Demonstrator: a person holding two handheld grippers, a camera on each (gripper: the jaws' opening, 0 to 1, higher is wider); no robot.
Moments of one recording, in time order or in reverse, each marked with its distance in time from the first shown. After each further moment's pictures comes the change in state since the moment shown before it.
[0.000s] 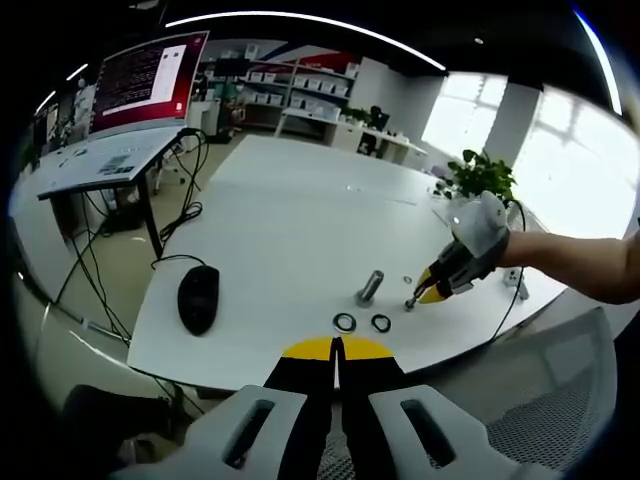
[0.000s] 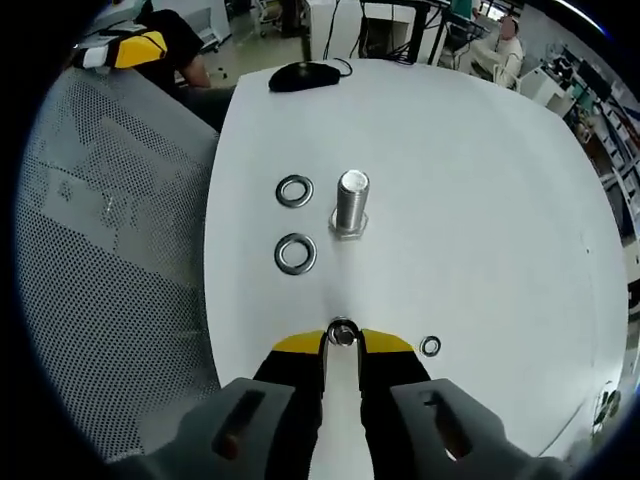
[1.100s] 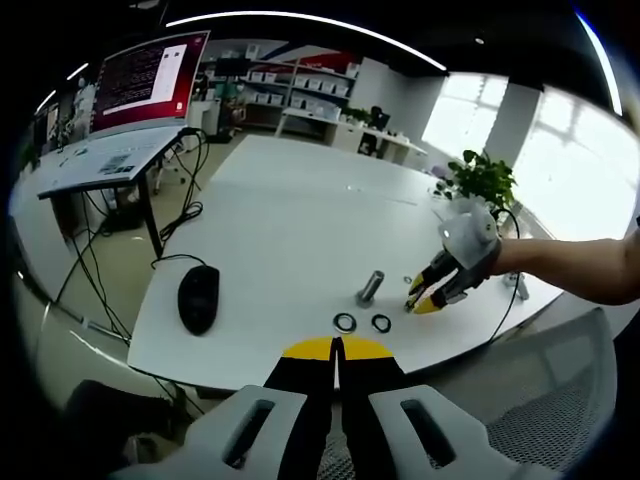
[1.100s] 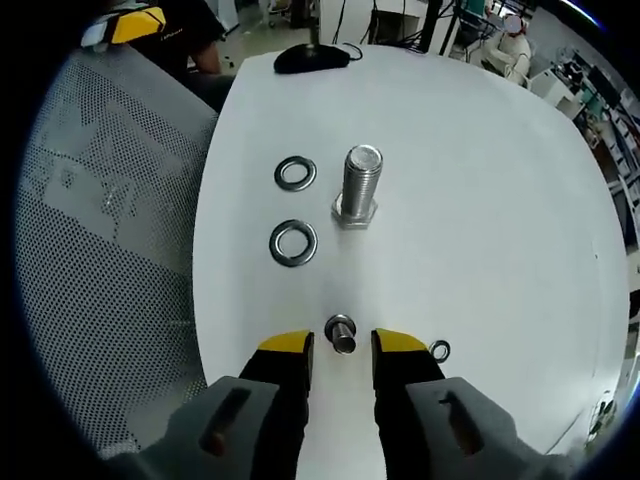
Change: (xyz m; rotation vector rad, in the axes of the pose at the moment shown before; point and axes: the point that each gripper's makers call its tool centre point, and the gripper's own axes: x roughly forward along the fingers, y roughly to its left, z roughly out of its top) left arm 0.000 0.001 0.000 -0.002 0.001 0.000; right arm 0.015 -0.003 -0.011 -0.037 0.022 0.006
